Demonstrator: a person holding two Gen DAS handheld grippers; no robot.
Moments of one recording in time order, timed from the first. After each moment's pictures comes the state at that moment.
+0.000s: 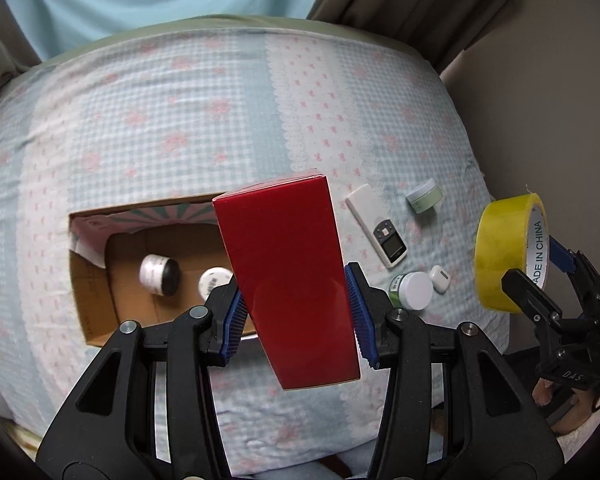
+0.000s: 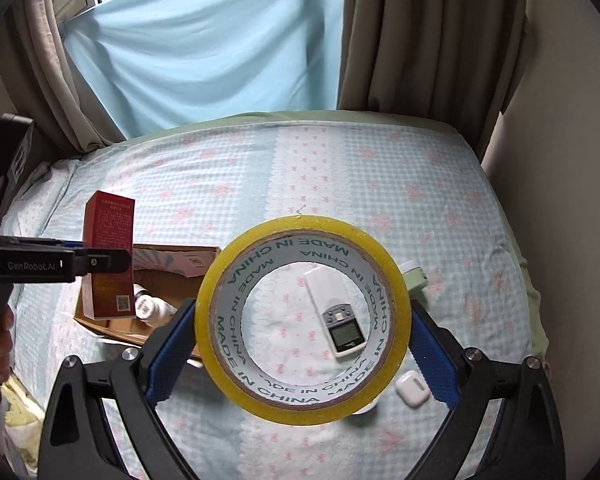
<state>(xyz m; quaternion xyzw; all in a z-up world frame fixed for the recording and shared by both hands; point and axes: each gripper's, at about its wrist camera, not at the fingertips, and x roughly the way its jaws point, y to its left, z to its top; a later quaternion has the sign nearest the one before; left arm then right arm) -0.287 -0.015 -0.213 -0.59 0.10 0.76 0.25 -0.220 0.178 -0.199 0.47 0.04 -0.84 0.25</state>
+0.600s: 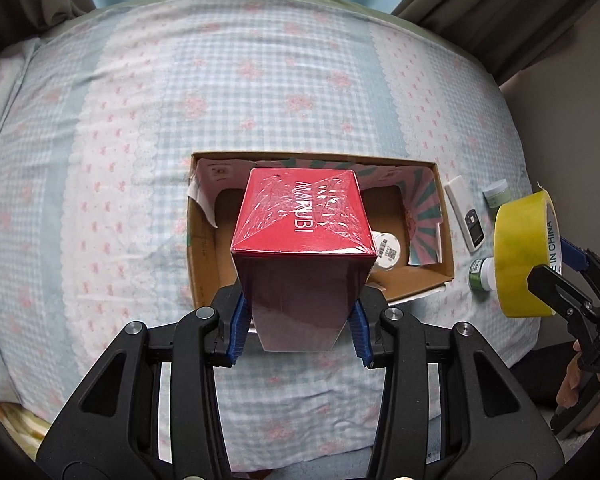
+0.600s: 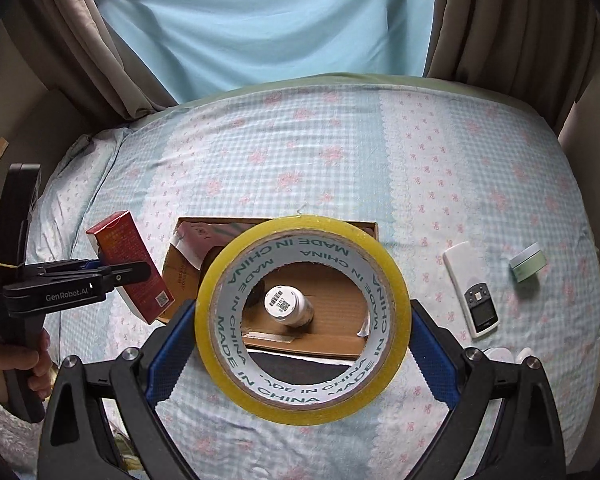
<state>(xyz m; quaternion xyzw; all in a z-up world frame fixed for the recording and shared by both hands) -0.341 -0.181 -0.256 -0.62 0.08 0.76 0.20 -0.188 0.022 -0.230 0.55 0.03 -0.78 0.32</state>
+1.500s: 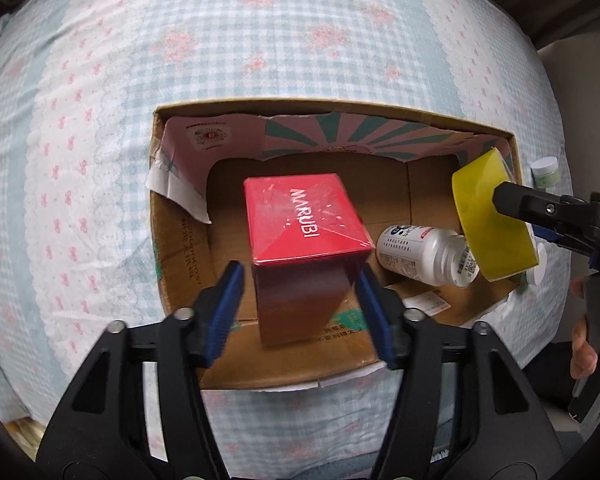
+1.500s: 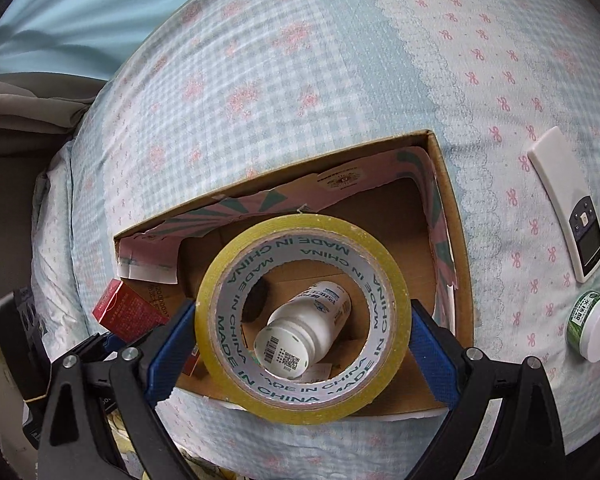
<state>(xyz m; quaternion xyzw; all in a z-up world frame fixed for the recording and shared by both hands) -0.384 -0.164 -0.357 -0.68 0.12 0.70 0.19 -0.272 -0.031 -0.373 0.72 -0.09 -0.64 0.25</state>
